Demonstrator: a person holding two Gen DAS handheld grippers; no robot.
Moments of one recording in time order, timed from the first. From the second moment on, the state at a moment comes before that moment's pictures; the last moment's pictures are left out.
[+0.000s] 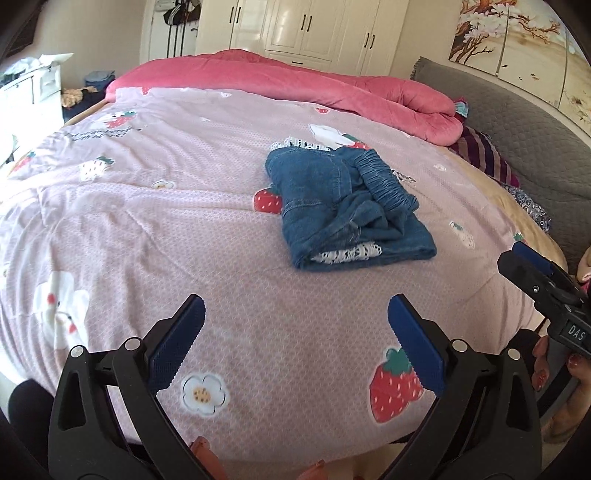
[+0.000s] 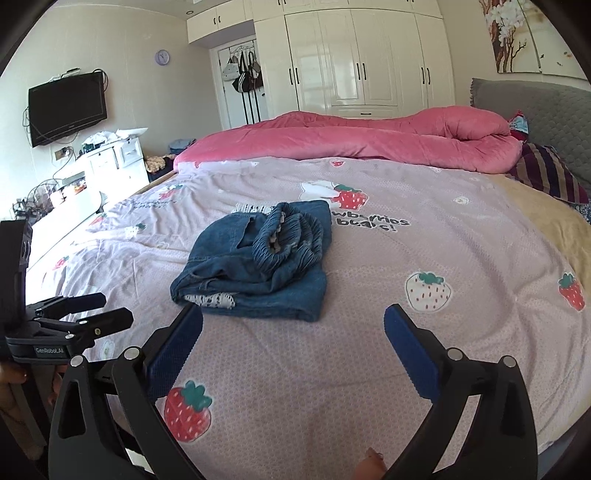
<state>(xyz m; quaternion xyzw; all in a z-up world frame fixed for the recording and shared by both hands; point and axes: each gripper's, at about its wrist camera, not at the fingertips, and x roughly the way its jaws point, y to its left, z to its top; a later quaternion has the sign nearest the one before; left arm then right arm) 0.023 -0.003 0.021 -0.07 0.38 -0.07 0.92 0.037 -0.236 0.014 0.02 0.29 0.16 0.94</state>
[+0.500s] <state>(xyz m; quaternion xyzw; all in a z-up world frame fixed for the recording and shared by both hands) -0.009 -0.007 -0.004 -0.06 0.39 -0.05 0.92 0.019 -0.239 -0.011 0.03 0.30 0.16 0.94</state>
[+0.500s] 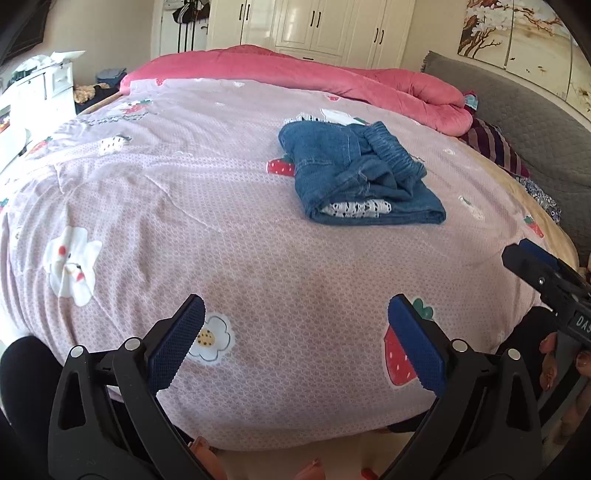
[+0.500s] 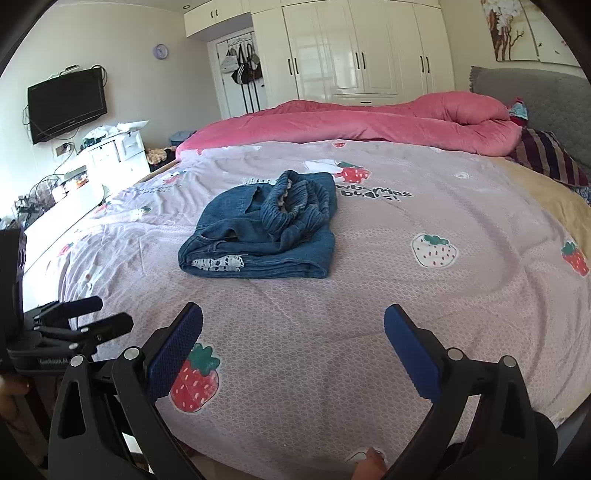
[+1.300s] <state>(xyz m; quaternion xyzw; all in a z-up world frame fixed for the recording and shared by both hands) -0.011 -0.017 -0.015 -0.05 0.40 -0.05 0.91 0.018 -0.238 -0.031 0.02 0.32 0.15 0.94</state>
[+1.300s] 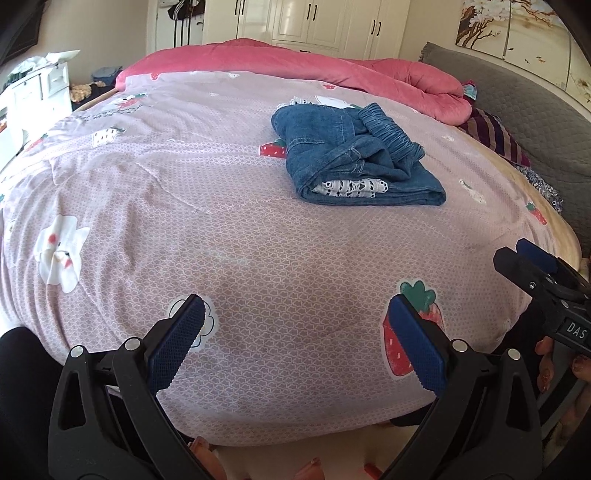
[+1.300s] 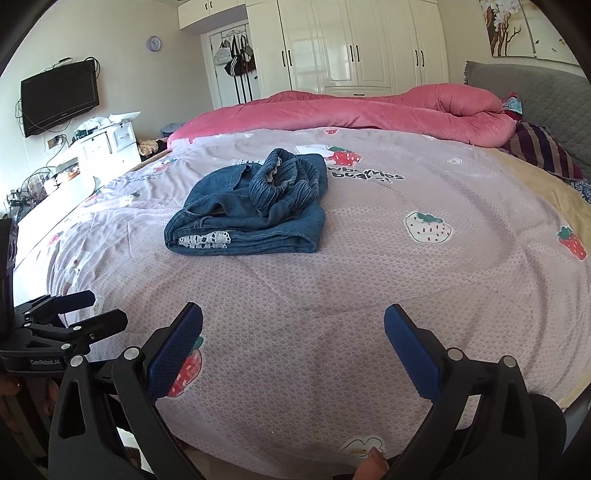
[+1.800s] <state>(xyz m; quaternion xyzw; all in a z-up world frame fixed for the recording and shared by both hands) -0.010 -0.015 -0.016 -0.05 0.40 -0.04 0.92 0.019 -0.238 -0.035 0.02 0.32 0.15 0.93</state>
